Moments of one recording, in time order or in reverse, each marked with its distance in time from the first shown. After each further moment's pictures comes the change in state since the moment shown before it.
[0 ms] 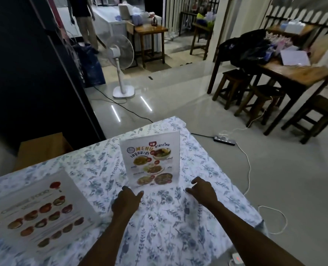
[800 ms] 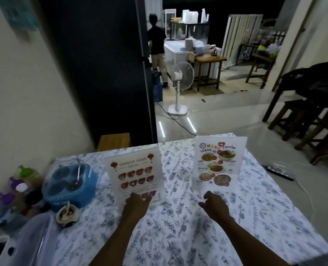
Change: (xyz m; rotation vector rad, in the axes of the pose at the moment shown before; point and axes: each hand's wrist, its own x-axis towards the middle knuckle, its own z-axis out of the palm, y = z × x) left_hand -0.075 -0.207 -0.090 -0.434 0.153 -0.103; right_hand -0.114 -0.111 0.119 -0.253 -0.025 -0.329
